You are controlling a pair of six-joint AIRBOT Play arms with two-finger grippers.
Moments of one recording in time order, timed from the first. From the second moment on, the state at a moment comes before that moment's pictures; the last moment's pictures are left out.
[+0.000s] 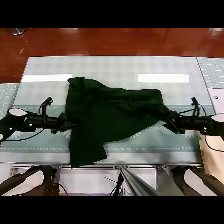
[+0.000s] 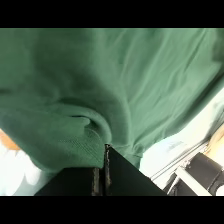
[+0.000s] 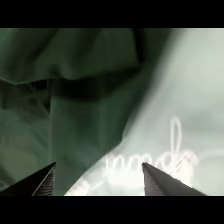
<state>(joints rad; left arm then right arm) 0.20 -1.19 0.48 0.63 -1.15 -1.14 -0.31 -1.08 0.46 -0.70 1.03 1.27</state>
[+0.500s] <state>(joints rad) 0.20 -1.19 0.49 0.60 -1.16 -1.13 -0.03 -1.37 0.72 -0.69 0.96 1.31</state>
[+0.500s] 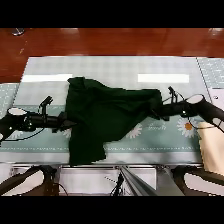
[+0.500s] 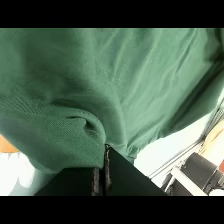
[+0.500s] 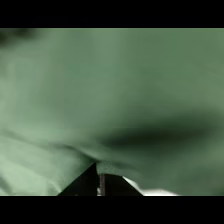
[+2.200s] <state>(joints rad) 0.21 -0.68 1.60 0.81 -1.46 -1.34 0.01 -0.65 1.60 -1.18 1.45 1.48</state>
